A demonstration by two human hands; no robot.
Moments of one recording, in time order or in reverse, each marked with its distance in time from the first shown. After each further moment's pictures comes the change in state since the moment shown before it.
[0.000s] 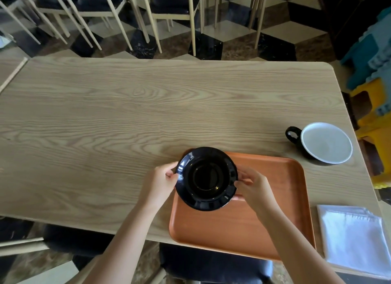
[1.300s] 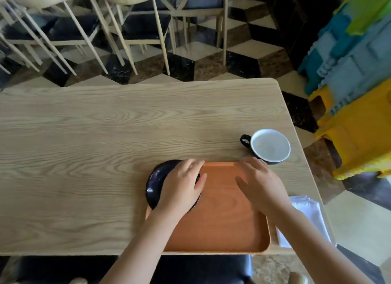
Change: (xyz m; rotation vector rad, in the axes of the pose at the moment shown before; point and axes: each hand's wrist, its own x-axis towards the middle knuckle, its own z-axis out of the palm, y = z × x) left_hand -0.030 0.121 0.041 0.284 0.087 0.650; right_hand -0.046 -0.061 -0.091 -1.040 0.190 -0.433
